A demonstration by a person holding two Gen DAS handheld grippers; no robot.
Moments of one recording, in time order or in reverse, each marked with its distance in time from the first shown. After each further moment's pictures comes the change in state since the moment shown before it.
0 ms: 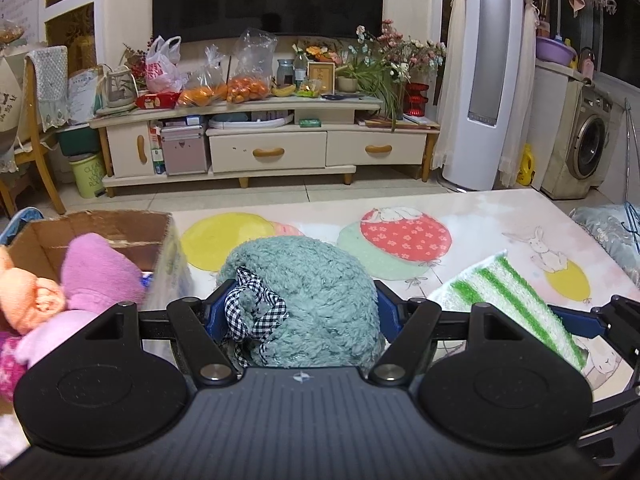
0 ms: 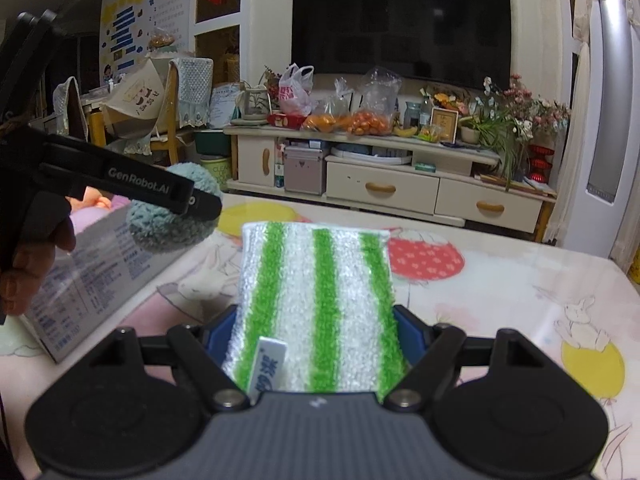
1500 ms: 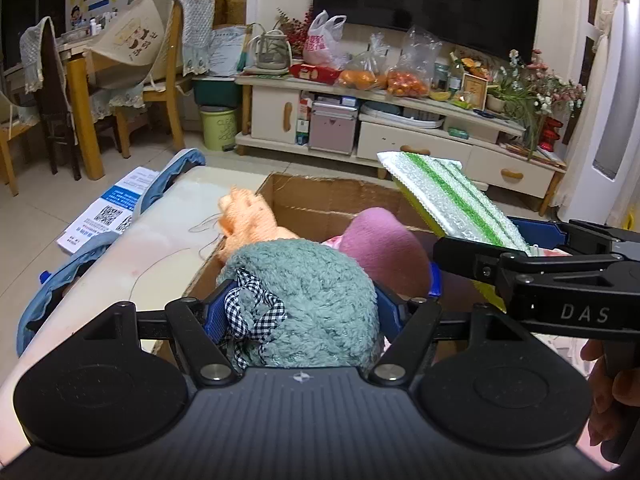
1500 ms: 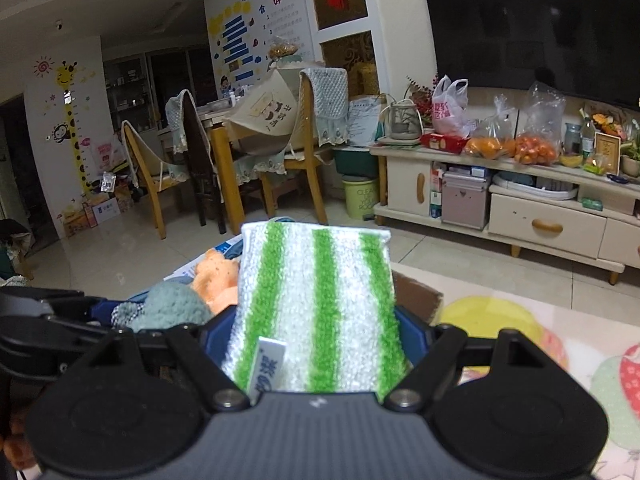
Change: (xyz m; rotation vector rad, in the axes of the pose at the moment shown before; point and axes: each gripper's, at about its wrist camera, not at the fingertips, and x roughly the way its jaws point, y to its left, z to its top) left arm -0.047 0.156 -0.014 -0.252 0.052 0.291; right arm 0.132 0.157 0.118 -0.030 -0.011 0.416
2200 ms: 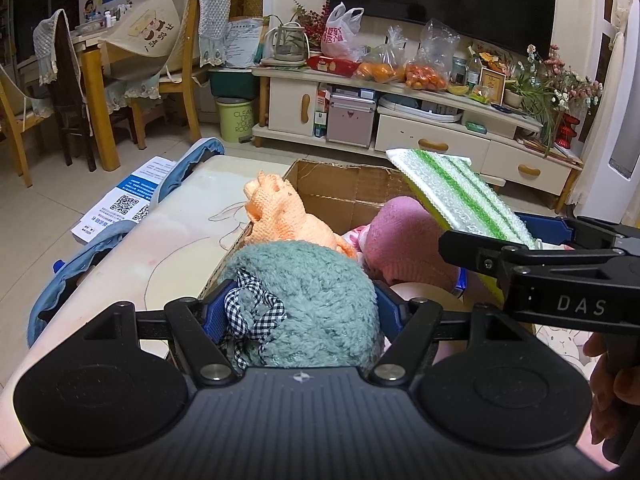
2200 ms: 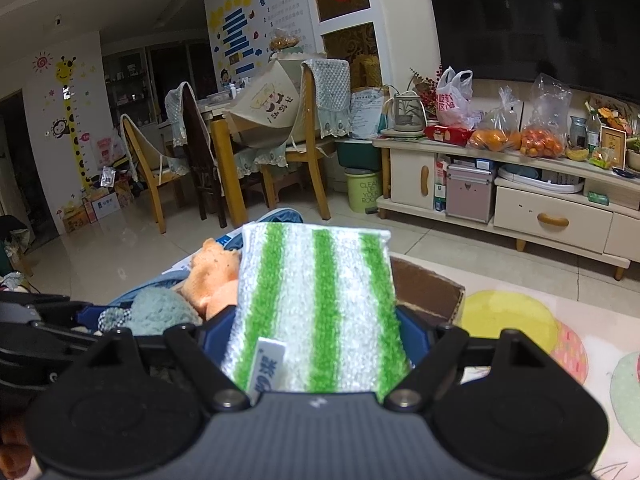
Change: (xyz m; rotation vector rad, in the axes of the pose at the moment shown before) left arm 0.001 0.003 -0.004 -0.016 0.022 0.050; right arm 0.018 0.000 0.005 0.004 0.023 -0.004
